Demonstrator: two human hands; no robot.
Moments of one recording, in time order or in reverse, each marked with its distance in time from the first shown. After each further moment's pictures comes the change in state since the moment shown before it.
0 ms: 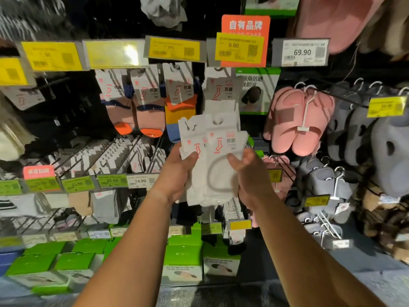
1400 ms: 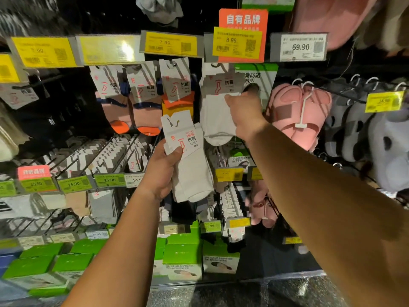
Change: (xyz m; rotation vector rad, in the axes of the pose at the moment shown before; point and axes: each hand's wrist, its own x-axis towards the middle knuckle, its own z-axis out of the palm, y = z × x) left_hand -0.001 0.014 -0.019 -0.001 0.092 0.030; right_hand 0.077 -0.092 0.018 -0.921 0.247 -0.268
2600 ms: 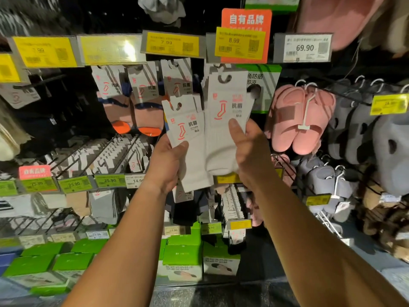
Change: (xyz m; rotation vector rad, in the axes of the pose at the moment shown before) left_hand 0.004 0.013 0.021 0.054 0.059 0.060; right_hand -0.082 0.024 0.002 0.980 -0.158 -0.018
